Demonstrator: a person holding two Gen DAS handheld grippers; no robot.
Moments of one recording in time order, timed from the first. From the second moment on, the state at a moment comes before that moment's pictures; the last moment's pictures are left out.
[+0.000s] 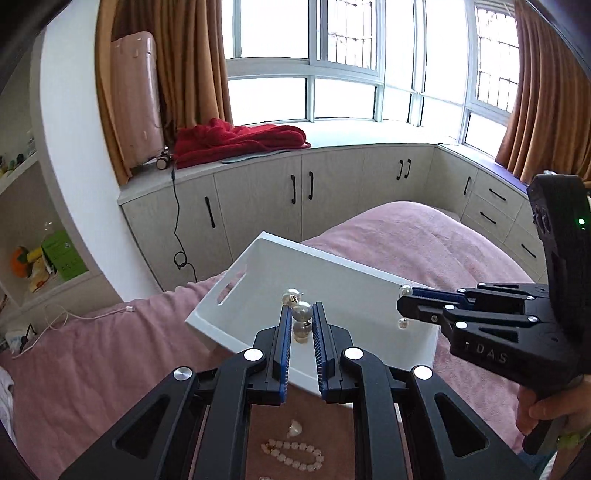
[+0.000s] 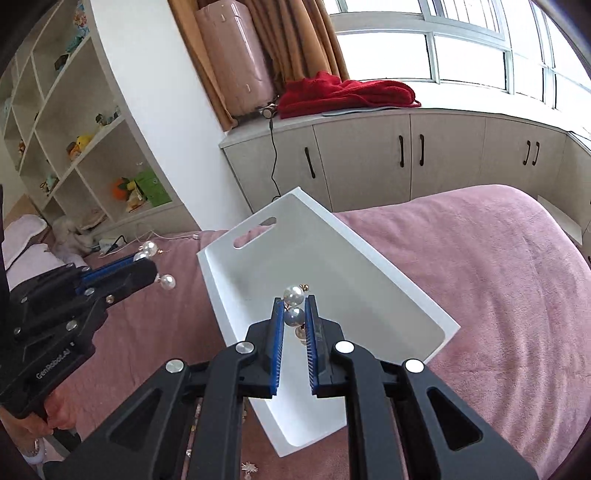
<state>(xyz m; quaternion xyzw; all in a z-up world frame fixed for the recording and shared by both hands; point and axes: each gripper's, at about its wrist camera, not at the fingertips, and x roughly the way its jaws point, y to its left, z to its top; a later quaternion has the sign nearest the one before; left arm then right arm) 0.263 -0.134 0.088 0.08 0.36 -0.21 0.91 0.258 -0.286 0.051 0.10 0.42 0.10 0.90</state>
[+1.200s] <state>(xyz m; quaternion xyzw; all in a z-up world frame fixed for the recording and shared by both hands) 0.284 -0.118 0.043 0.09 0.42 -0.17 0.89 0.239 -0.262 0.046 0.02 0.41 0.10 0.91</state>
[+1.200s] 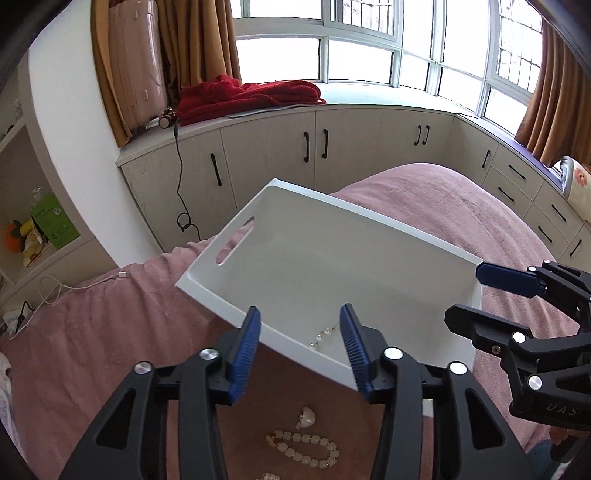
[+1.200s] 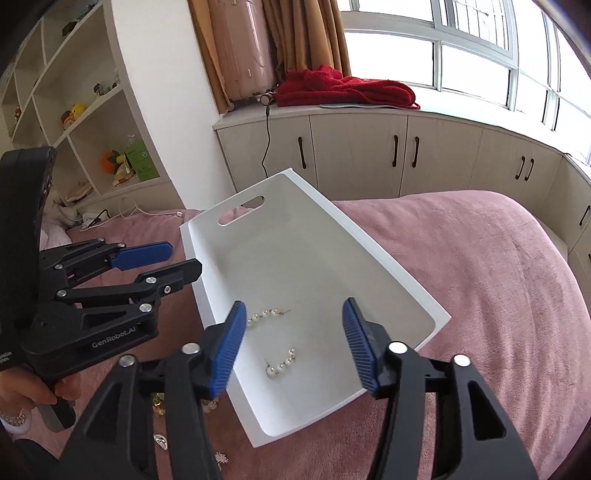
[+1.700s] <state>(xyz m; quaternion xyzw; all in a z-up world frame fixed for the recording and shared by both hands) 0.169 0.018 0.047 0.01 0.37 -0.08 0.93 0.172 -0.171 0.060 -0.07 0.36 0.25 0.90</state>
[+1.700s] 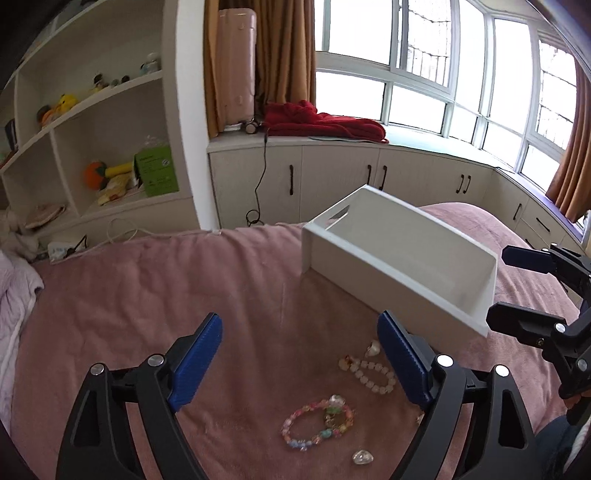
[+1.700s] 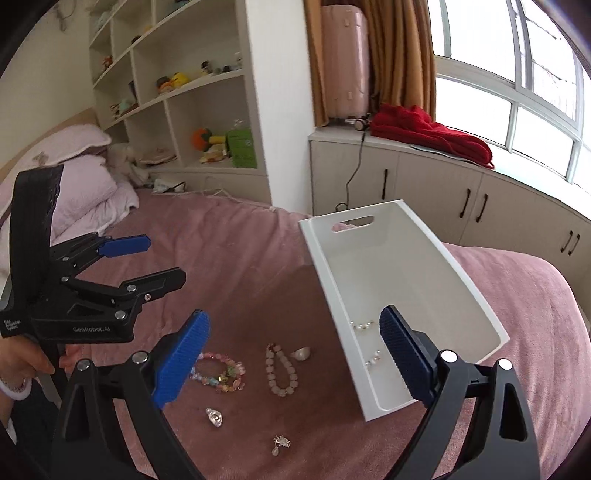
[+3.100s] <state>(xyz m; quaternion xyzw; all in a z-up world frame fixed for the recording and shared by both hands) 0.173 0.037 -0.127 0.03 0.52 -0.06 0.85 0.235 -0.106 -0.119 -0.16 0.54 0.21 0.80</state>
